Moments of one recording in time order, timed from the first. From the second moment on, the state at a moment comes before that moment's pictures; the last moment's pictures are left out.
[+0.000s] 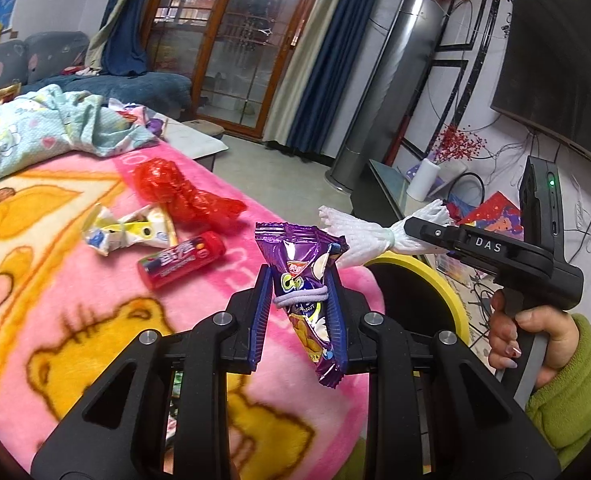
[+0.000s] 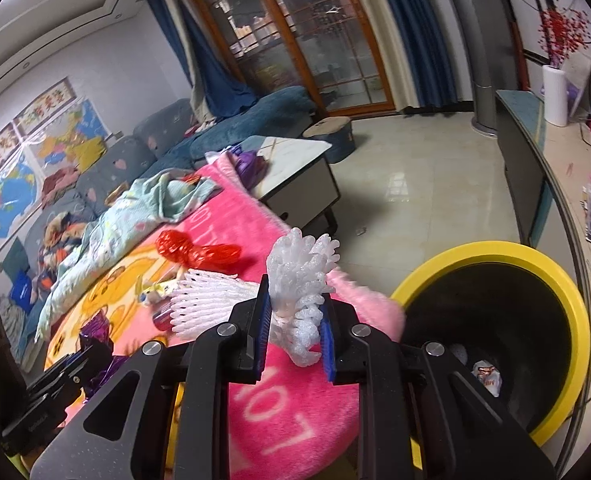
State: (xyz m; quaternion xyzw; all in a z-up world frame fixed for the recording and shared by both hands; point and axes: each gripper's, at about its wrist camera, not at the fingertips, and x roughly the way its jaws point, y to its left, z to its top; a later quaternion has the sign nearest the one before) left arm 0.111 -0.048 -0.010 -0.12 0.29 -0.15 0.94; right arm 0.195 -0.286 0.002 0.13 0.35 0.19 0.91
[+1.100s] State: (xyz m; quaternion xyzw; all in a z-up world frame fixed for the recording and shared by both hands) left arm 0.141 -0.149 -0.010 -0.05 0.29 -0.24 0.93; right arm 0.190 -0.390 -0.014 0.16 0.32 0.05 0.93
